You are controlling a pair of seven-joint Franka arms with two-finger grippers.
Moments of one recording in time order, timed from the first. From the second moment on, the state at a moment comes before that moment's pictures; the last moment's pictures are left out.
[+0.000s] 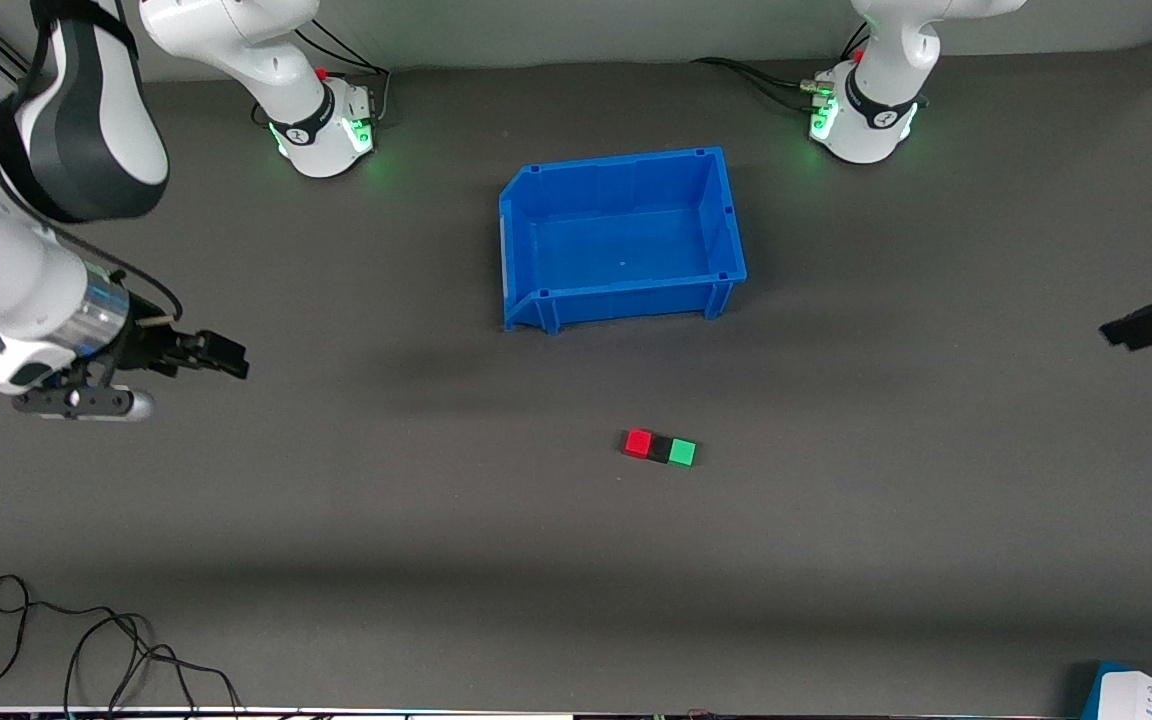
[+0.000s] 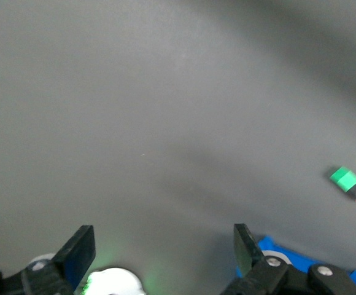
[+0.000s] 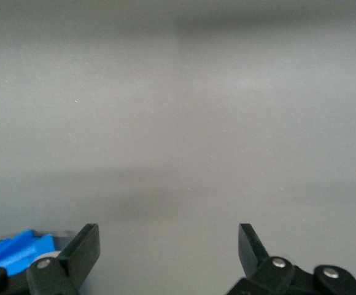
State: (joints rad) left arm 0.00 0.28 0.05 -1.12 0.02 1.25 -0.39; right arm 0.33 0.08 -0.24 -1.76 0.05 1.83 0.15
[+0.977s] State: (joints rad) left arm 0.01 0.26 0.02 -1.12 0.02 1.22 -0.07; right arm -0.01 -0.01 0.06 -1.73 -0.01 1.69 0.15
